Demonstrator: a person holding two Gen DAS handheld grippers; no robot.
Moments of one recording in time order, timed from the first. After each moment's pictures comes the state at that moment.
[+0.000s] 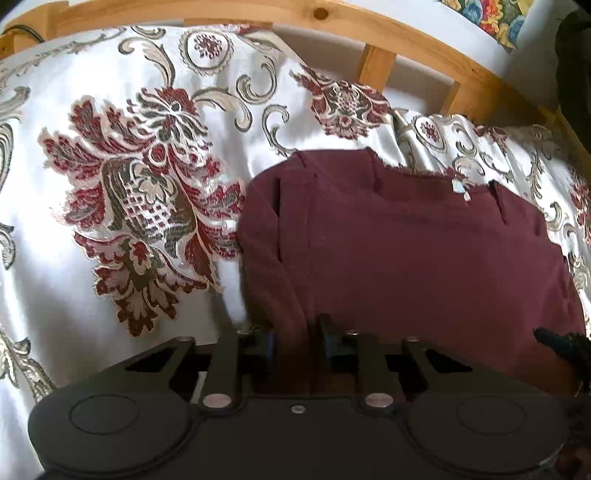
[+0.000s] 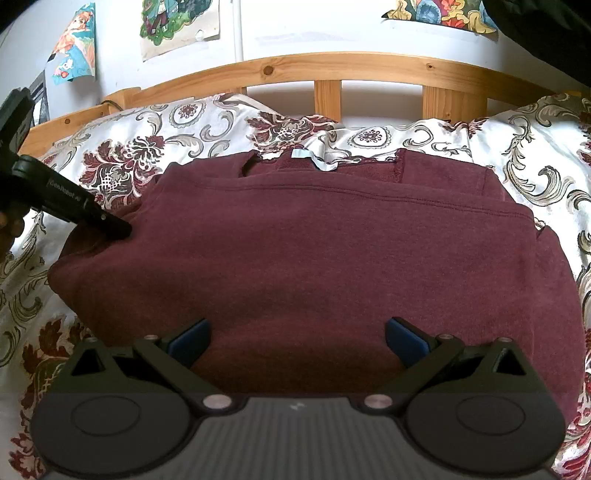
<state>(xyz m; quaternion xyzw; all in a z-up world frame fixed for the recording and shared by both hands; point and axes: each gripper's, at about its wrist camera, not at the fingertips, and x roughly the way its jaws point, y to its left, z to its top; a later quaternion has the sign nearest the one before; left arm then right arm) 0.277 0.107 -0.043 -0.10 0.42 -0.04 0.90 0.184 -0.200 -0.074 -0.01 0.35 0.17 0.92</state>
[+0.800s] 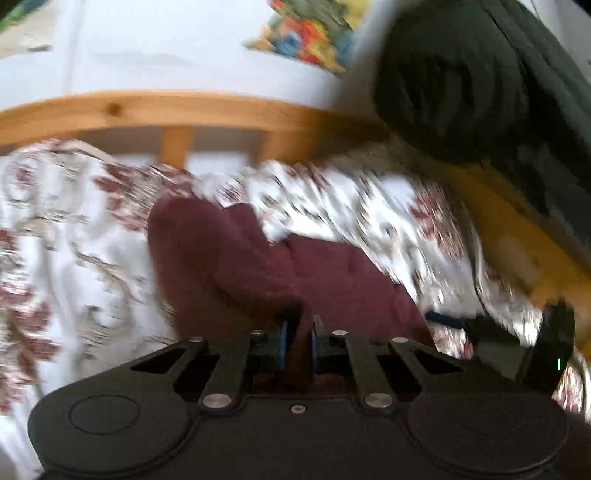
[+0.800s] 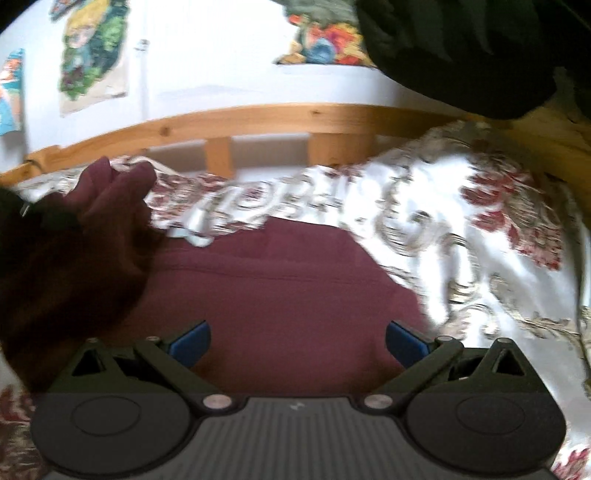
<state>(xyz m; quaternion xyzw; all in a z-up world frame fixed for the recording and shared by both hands) 0.262 -0.040 0.037 -0.06 0.34 -0.22 0.91 0.202 -0.274 -0.027 0.01 0.31 0.03 0.95</state>
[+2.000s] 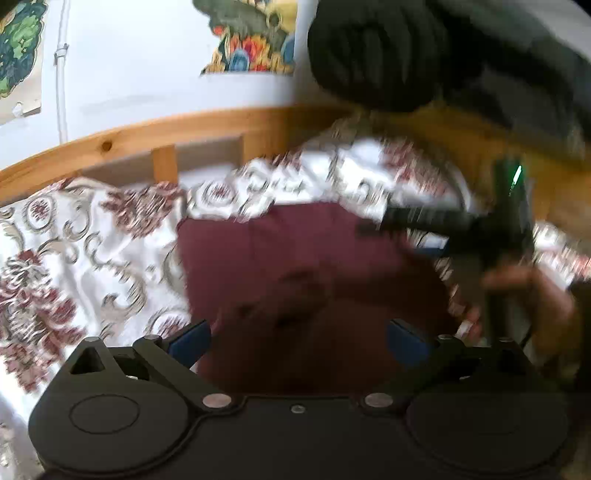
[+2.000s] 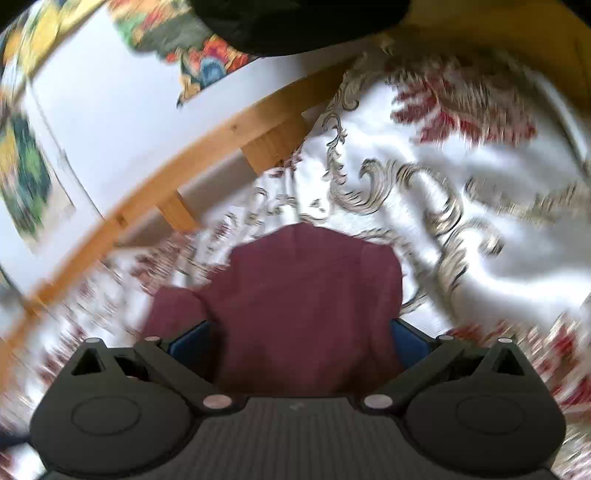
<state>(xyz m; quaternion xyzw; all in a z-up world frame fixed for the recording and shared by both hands) 0.165 -0.052 0.001 0.06 0.28 -0.20 0.94 0.209 -0.328 -0.045 0.30 0.30 0.03 0.91</state>
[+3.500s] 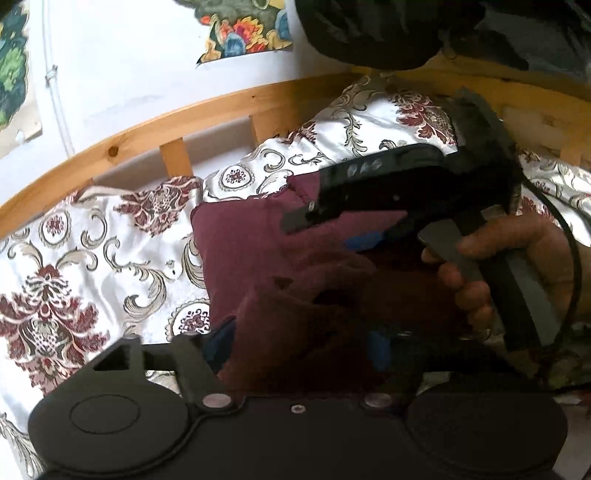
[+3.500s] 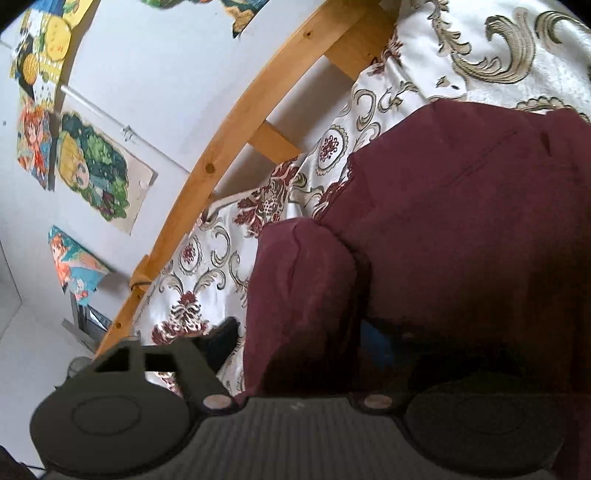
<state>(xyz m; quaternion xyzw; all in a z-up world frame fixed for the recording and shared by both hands) 0.174 -0.072 -0.020 0.15 0.28 -0.16 0.93 0.274 -0.289 -0.080 0.38 0.36 0.21 0.83</state>
